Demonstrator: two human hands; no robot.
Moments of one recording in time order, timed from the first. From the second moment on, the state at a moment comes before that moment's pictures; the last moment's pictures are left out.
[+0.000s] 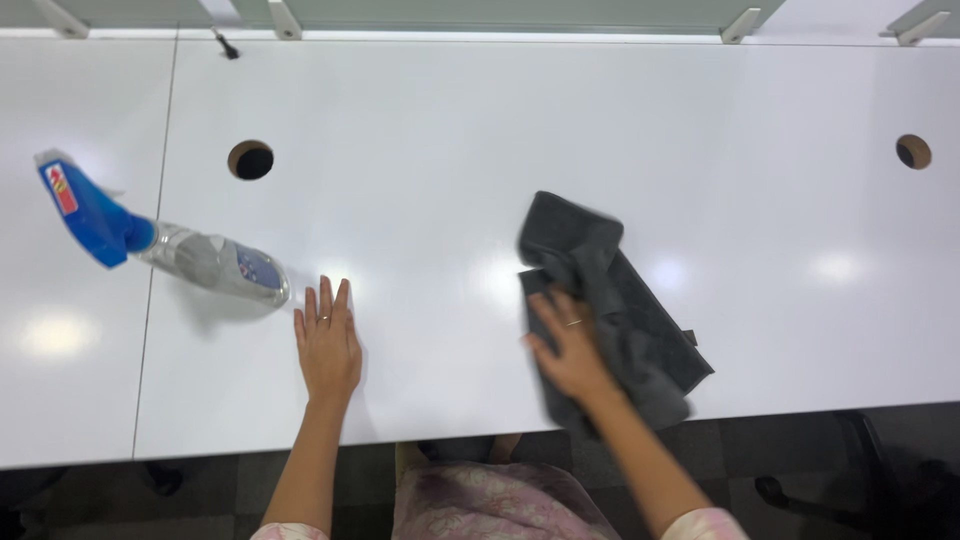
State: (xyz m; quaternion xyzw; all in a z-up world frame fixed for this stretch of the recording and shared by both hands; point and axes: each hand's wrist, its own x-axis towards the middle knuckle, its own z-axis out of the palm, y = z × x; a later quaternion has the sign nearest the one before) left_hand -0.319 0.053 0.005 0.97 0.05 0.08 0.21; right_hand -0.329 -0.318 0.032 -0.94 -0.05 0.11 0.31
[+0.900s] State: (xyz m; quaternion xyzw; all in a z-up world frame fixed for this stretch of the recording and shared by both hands) left_hand -0.334 0.054 -0.006 0.97 0.08 0.10 0.19; right_hand -0.410 -0.238 0.045 -0.85 -0.45 0.18 0.19
